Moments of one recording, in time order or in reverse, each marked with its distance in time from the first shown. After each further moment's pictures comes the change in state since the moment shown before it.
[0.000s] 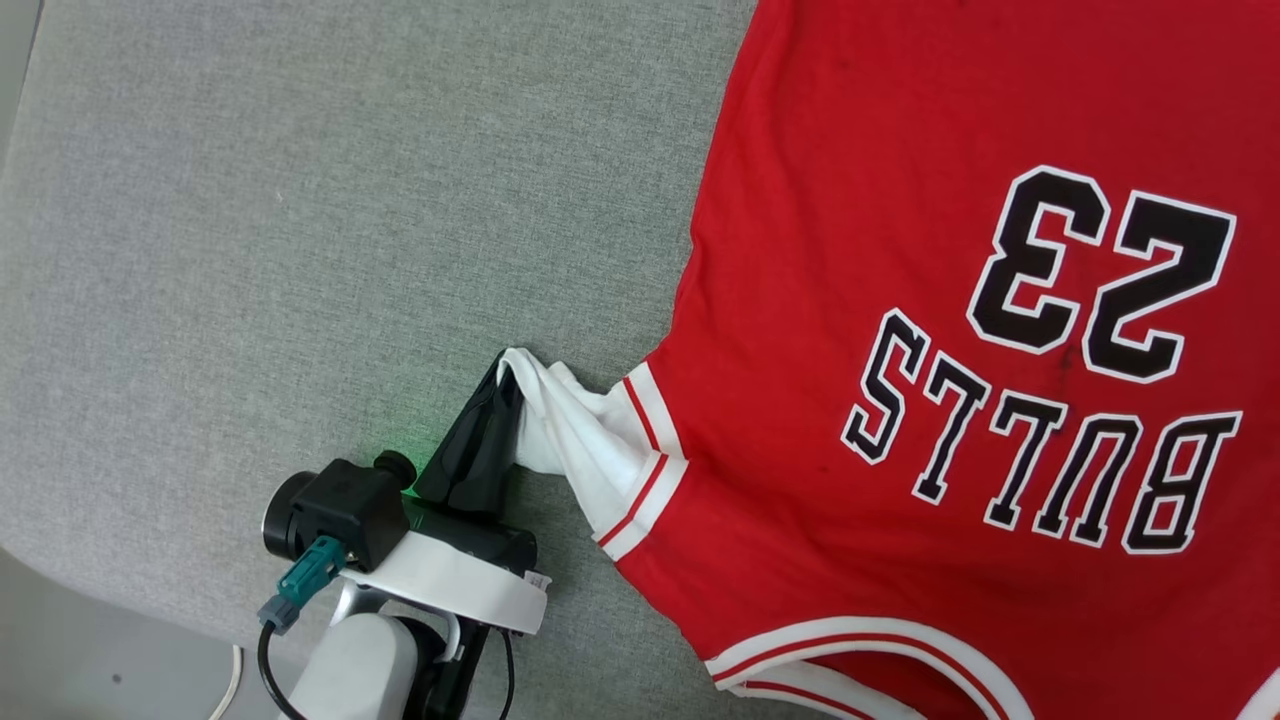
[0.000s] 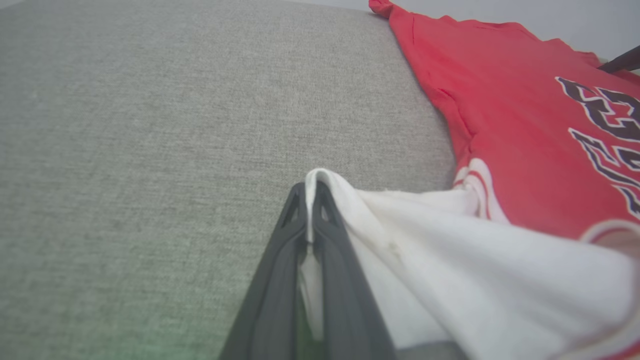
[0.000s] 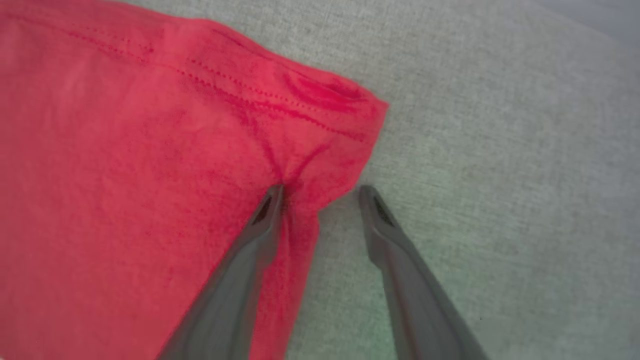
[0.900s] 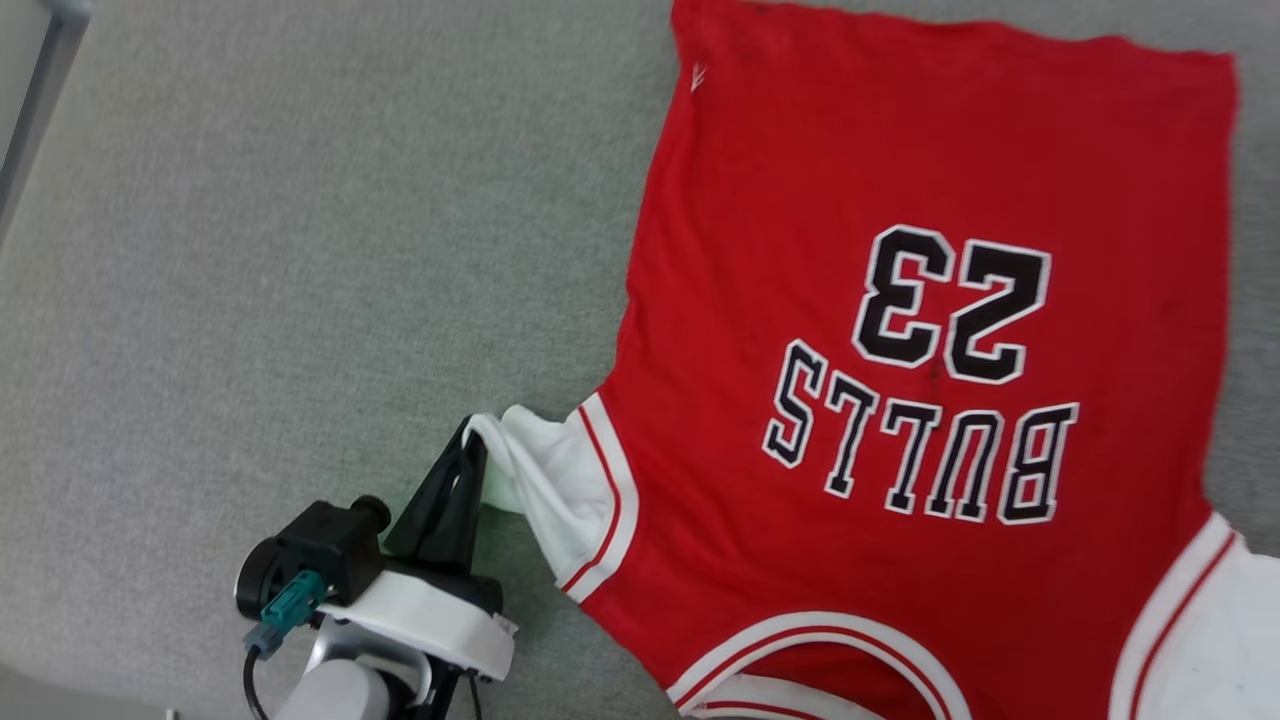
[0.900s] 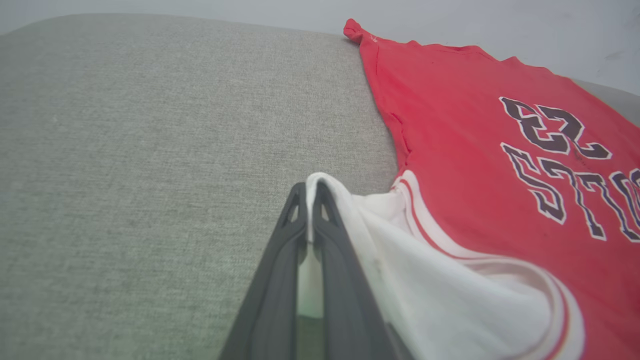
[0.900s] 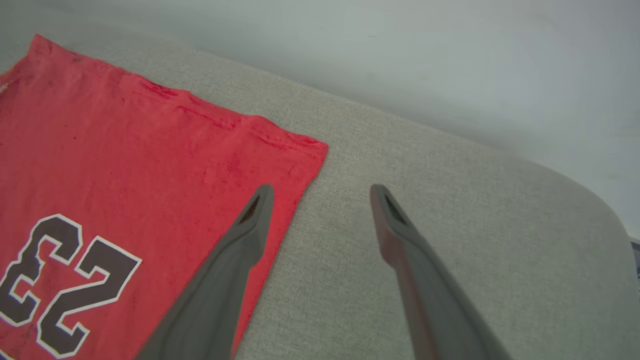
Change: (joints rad) left arm 0.063 0.121 -0.081 0.027 -0.128 0.097 0.002; right arm 0.174 -0.015 0.007 -0.187 0.106 0.001 -0.316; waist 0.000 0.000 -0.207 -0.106
